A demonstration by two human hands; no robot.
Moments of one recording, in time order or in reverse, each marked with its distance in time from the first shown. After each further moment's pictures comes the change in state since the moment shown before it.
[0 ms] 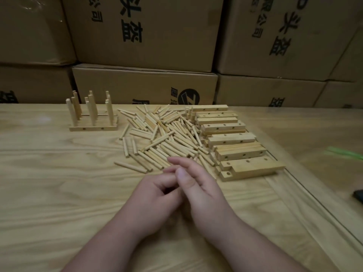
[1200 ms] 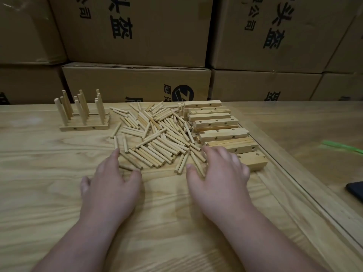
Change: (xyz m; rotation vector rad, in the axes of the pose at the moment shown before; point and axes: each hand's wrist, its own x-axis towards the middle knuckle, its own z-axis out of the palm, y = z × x) left_hand 0.006 -0.005 -0.026 0.811 0.462 -0.514; right_hand 0.007 -0.019 -0.039 -1.175 0.306 0.163
